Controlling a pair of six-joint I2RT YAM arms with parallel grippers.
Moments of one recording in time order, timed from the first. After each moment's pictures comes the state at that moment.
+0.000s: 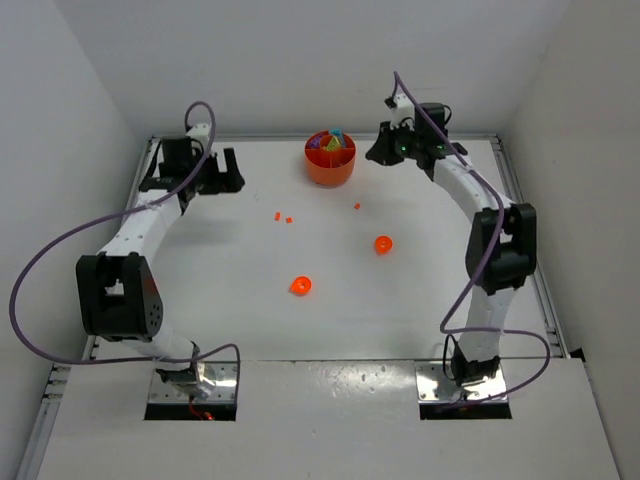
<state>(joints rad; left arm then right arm) 0.00 1.56 1.26 -0.25 0.23 -0.12 0.16 1.94 1.59 -0.19 -0.50 0.01</state>
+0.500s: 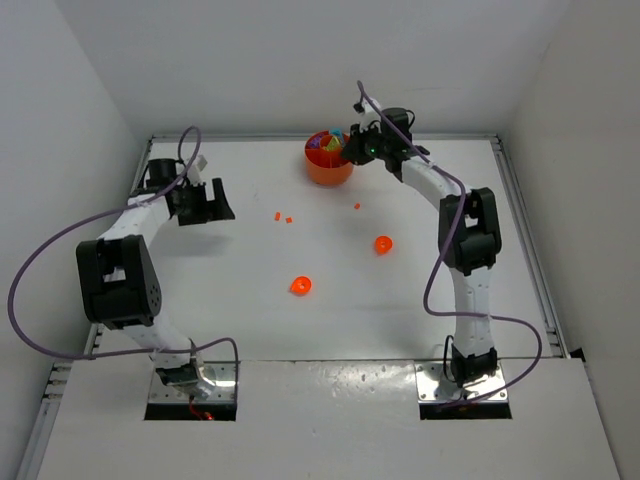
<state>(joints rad) 0.16 1.63 1.16 -0.42 0.44 -0.03 0.26 2.22 1.77 0.00 -0.46 0.02</state>
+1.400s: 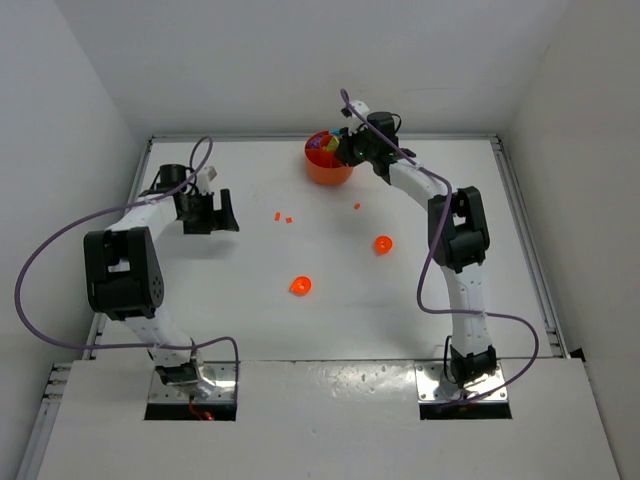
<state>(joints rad) 0.13 1.72 1.14 -0.48 0.40 0.02 0.32 2.31 1.84 0.03 -0.33 -0.04</state>
